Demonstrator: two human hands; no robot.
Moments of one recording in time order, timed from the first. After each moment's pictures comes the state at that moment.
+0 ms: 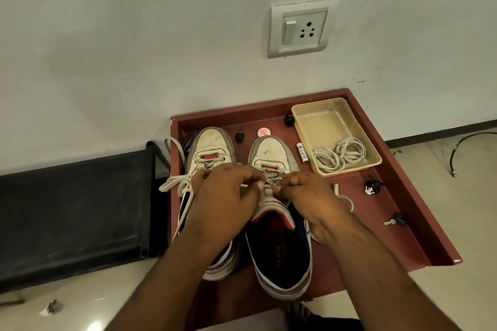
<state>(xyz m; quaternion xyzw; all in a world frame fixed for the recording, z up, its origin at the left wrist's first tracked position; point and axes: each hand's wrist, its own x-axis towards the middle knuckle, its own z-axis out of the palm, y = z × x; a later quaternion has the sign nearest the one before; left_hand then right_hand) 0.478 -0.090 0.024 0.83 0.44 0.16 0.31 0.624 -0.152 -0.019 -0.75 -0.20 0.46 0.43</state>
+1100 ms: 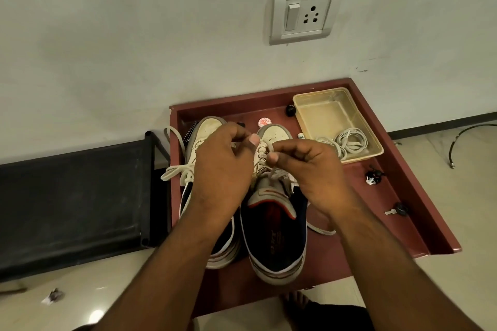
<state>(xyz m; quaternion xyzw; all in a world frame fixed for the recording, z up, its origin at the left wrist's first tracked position) 0.494 -0.083 0.043 0.71 0.52 0.29 0.38 0.621 -0.150 0.016 -0.61 -0.33 0.41 0.59</state>
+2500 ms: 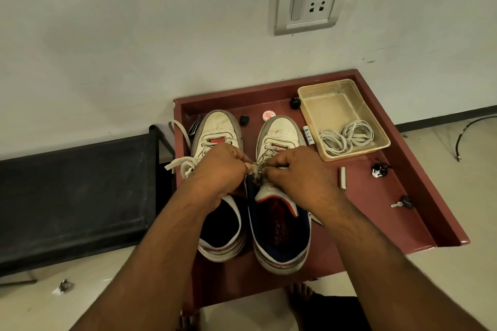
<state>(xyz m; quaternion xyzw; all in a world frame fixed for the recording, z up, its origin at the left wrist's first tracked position) 0.484 -0.062 0.022 0.61 0.56 0.05 0.55 0.607 -0.139 -0.006 -0.79 -0.45 0.32 0.28</state>
